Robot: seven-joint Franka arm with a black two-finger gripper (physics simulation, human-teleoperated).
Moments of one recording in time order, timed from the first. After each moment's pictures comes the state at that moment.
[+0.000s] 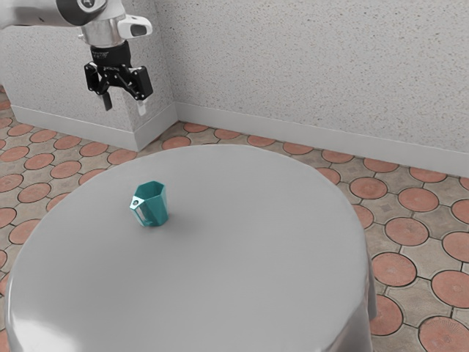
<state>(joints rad) -0.01 0.21 0.14 -1.31 -0.02 1.48 0.04</state>
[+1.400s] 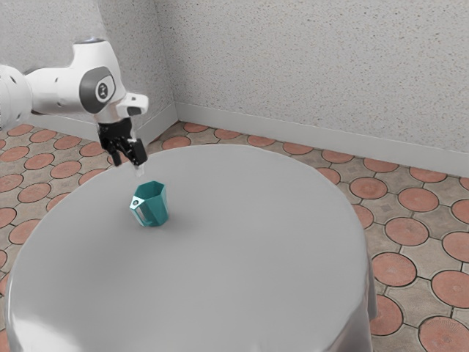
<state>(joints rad) 0.04 0.32 0.22 -1.66 -0.10 1.95 0.46</state>
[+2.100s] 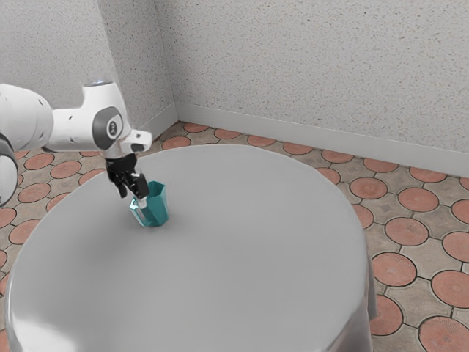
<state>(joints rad) 0.06 0.45 0.22 -1.74 -0.16 2.09 0.59</state>
